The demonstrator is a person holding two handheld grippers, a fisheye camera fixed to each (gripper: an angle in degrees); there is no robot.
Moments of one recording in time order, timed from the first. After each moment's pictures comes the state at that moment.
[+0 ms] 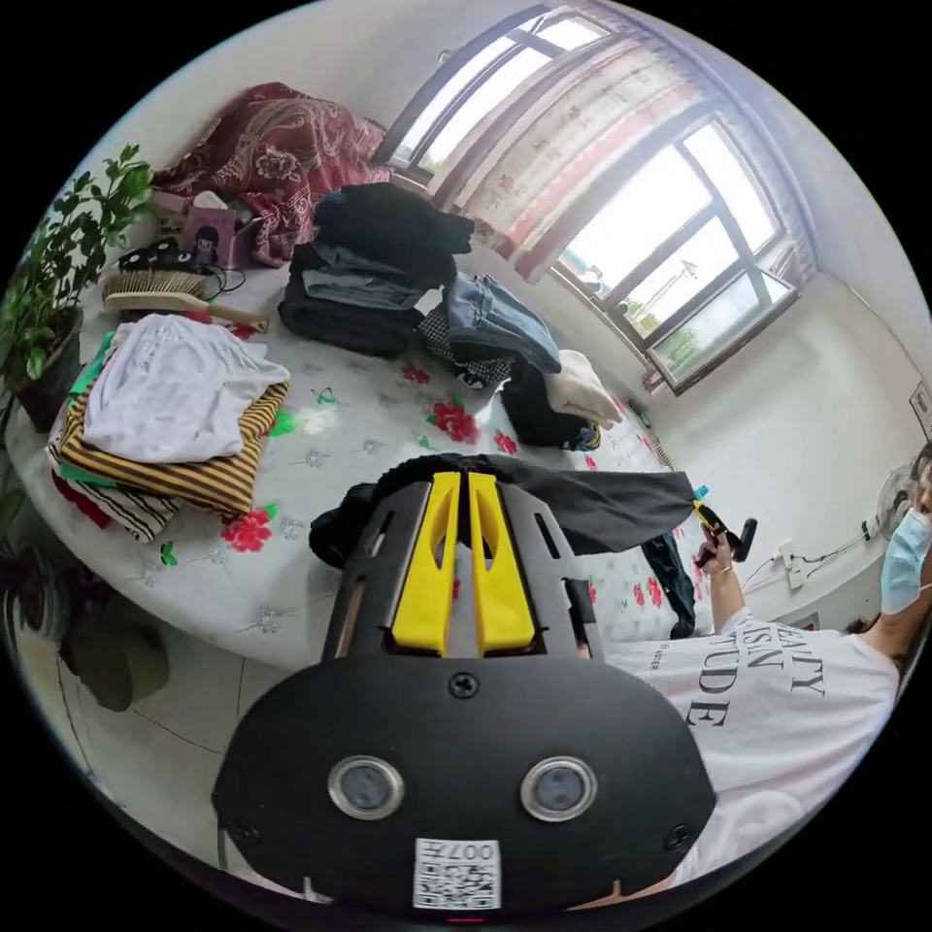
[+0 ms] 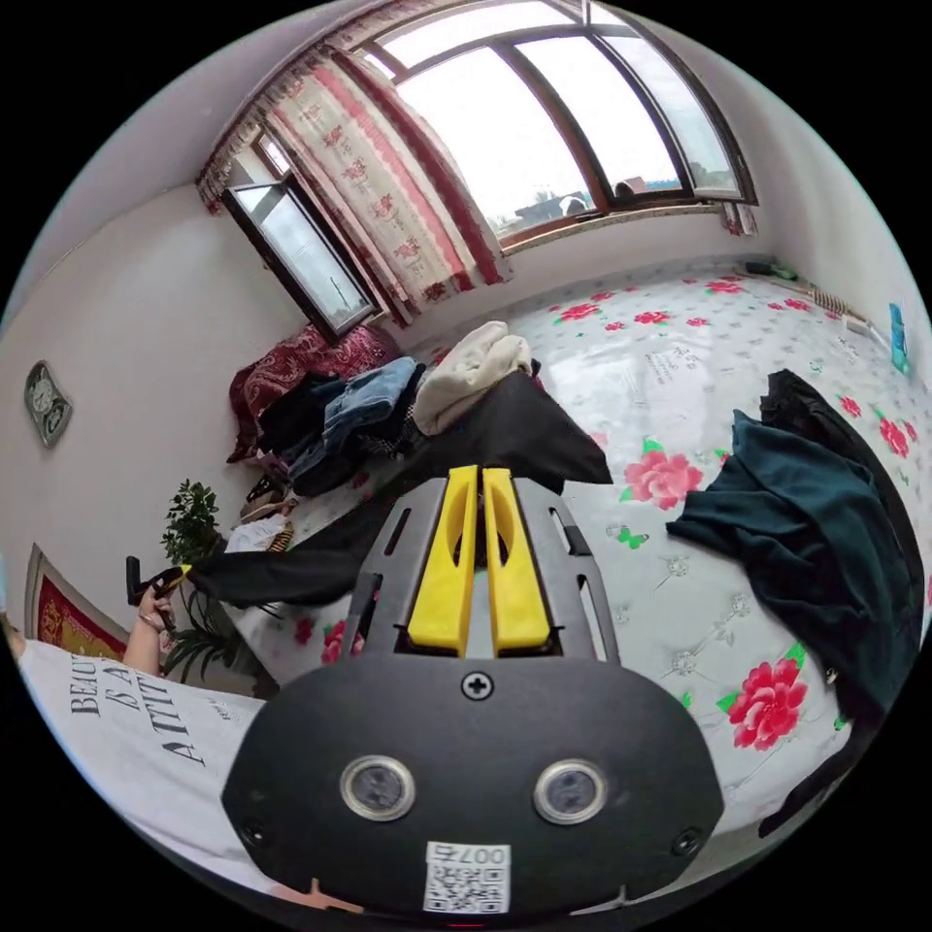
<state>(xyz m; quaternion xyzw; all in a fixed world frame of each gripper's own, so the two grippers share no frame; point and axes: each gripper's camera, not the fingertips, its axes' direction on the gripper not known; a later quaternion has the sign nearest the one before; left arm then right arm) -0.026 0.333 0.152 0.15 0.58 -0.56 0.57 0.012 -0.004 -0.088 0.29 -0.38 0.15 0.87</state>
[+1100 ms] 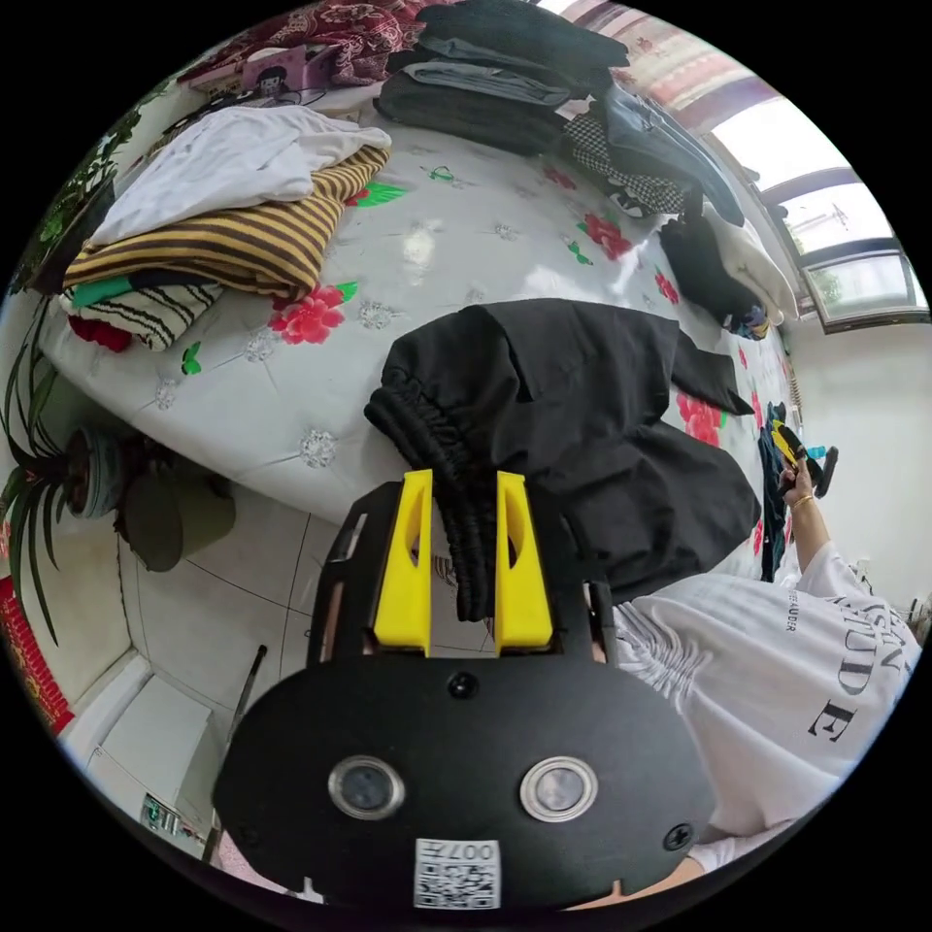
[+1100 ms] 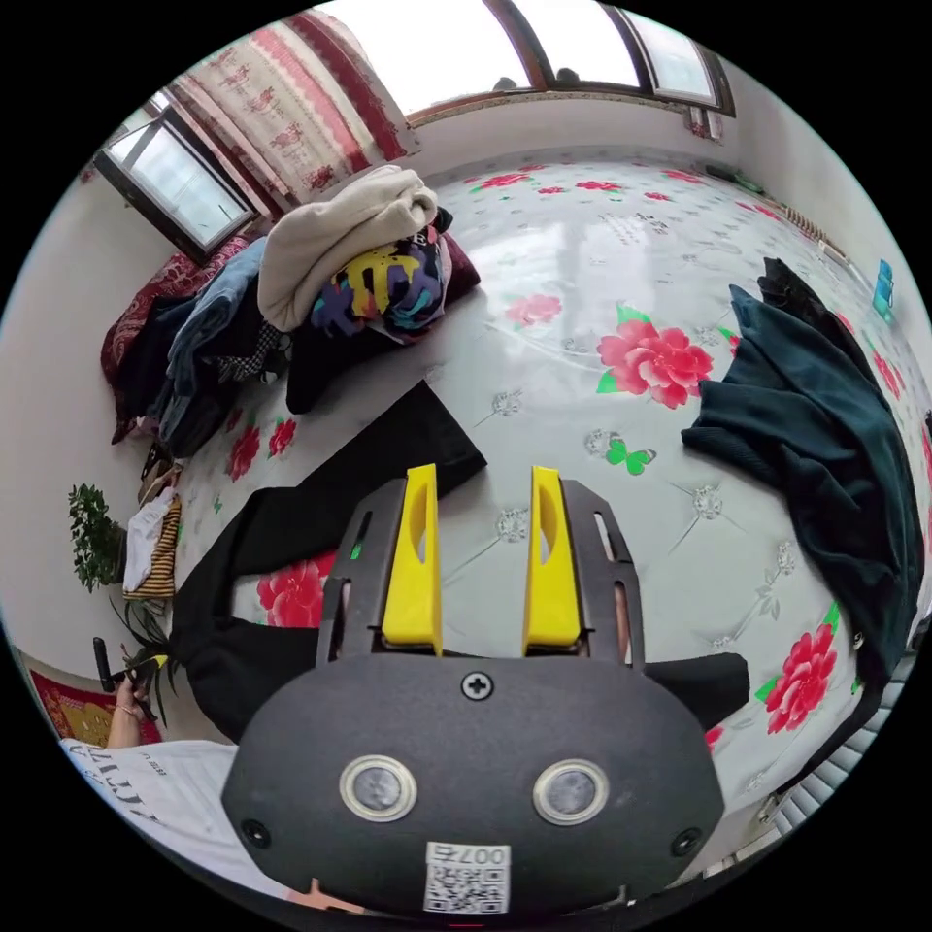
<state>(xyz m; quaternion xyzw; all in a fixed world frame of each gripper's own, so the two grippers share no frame) 0.071 0.230 0.180 -0.11 0.61 -0.49 0.61 -0.121 -0.204 0.062 0.09 -0.32 0.19 0.92</state>
